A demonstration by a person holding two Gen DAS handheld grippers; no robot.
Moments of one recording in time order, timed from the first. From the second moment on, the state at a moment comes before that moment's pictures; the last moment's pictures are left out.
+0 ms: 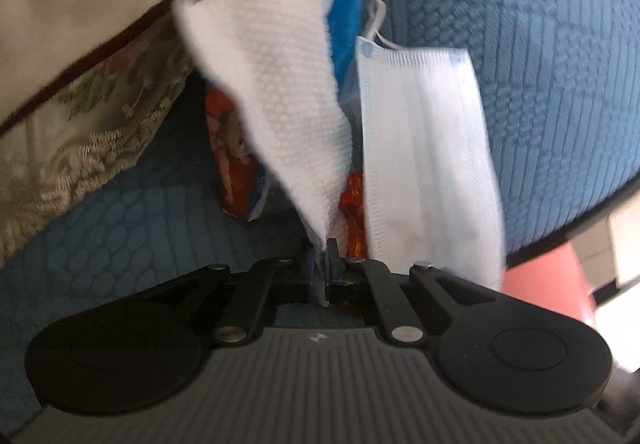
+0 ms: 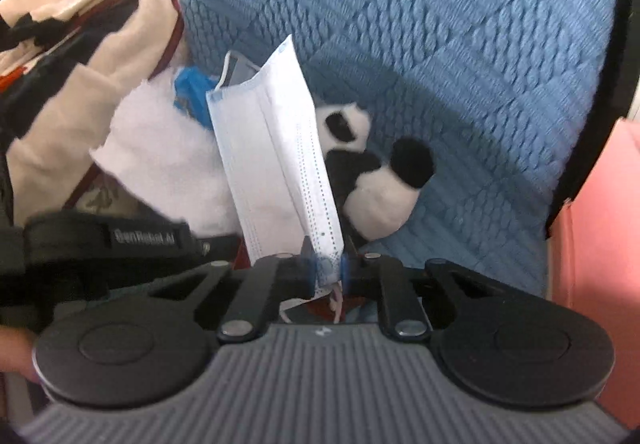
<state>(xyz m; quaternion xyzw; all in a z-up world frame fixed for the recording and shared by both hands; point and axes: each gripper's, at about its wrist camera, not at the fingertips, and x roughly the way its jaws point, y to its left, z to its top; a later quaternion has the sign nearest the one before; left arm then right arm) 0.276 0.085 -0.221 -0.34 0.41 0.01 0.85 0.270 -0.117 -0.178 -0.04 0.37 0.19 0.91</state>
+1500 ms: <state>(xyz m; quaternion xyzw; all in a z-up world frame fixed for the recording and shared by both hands) 0.134 0.031 -0.172 -0.22 0.46 -0.05 0.86 0.102 -0.177 -0.172 0.00 0.40 0.08 0.91</state>
